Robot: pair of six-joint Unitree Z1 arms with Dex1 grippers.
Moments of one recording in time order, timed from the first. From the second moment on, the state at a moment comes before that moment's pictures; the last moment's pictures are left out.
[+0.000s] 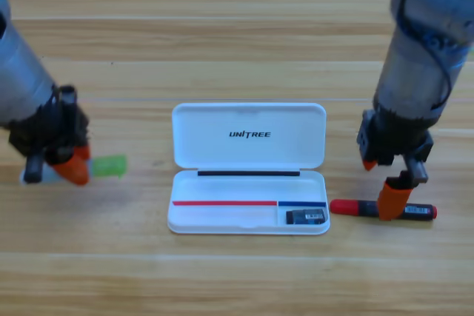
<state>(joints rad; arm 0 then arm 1) -0.61 1.71 -1.13 0.74 0.04 0.78 0.76 2.10 -1.60 1.06 0.05 -0.87</state>
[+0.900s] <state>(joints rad) -0.91 2.00 -1.48 0.84 -0.04 0.65 0.71 2.20 -1.60 1.01 0.05 -0.94</state>
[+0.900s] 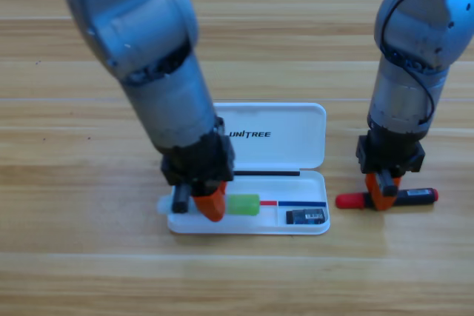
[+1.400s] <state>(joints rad) -0.92 2.11 -1.55 0.84 0.00 0.65 0.71 1.98 -1.51 1.04 0.04 -0.94</state>
